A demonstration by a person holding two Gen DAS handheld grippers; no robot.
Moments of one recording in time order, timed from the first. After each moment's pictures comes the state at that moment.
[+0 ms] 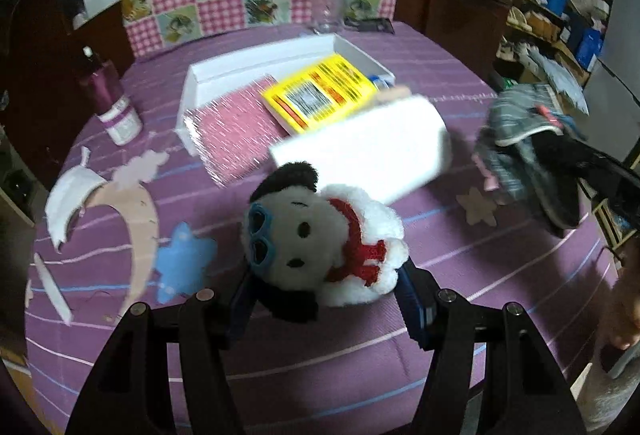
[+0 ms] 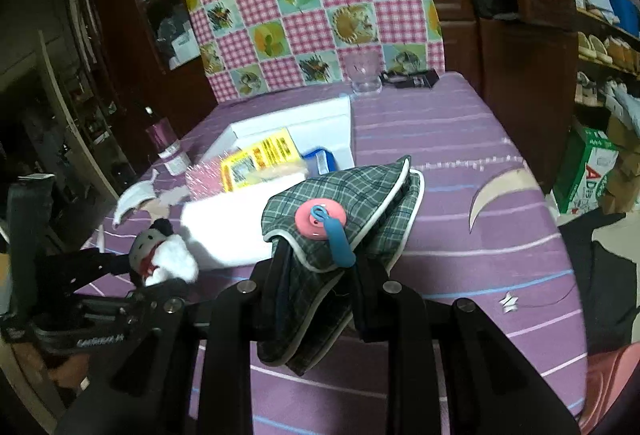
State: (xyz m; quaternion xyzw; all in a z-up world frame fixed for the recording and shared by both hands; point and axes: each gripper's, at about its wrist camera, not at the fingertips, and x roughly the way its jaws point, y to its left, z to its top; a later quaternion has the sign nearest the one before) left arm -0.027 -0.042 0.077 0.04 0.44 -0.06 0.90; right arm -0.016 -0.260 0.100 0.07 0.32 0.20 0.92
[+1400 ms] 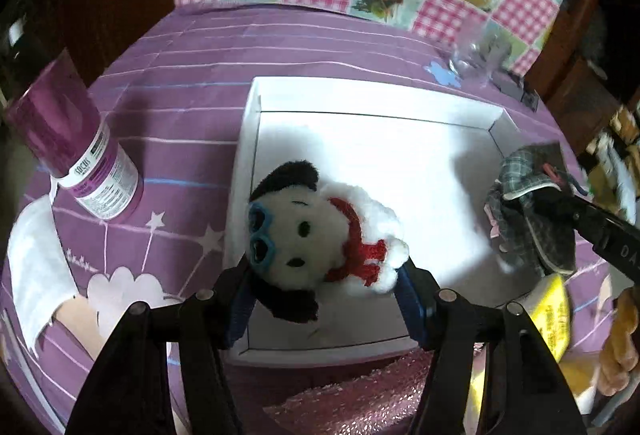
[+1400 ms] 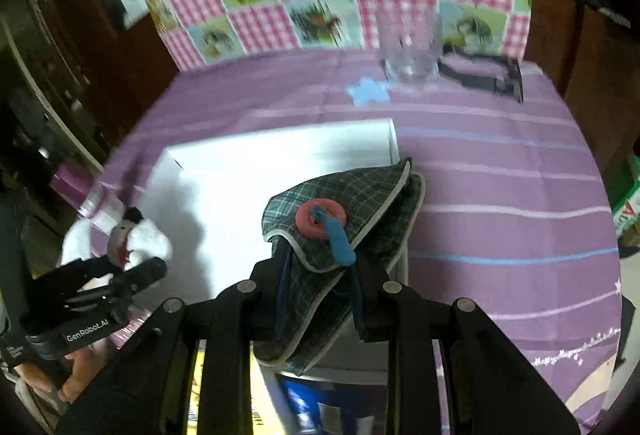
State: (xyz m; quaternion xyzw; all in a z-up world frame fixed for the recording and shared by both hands) left arm 0.213 0.061 0.038 -0.07 0.48 0.04 0.87; right arm 0.265 -0.154 0.064 0.03 0.47 0.21 0.86
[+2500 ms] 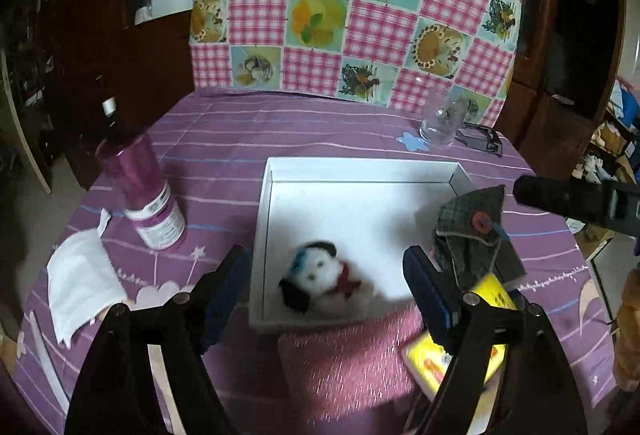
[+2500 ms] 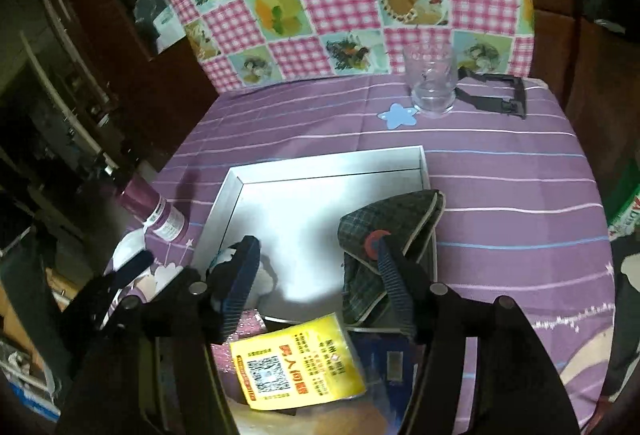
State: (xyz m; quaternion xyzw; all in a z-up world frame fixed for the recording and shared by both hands) left arm 0.139 0.046 0.100 -0.06 0.35 0.05 0.93; right arm 0.210 -0.151 0.138 0.07 0.41 0.22 0.88
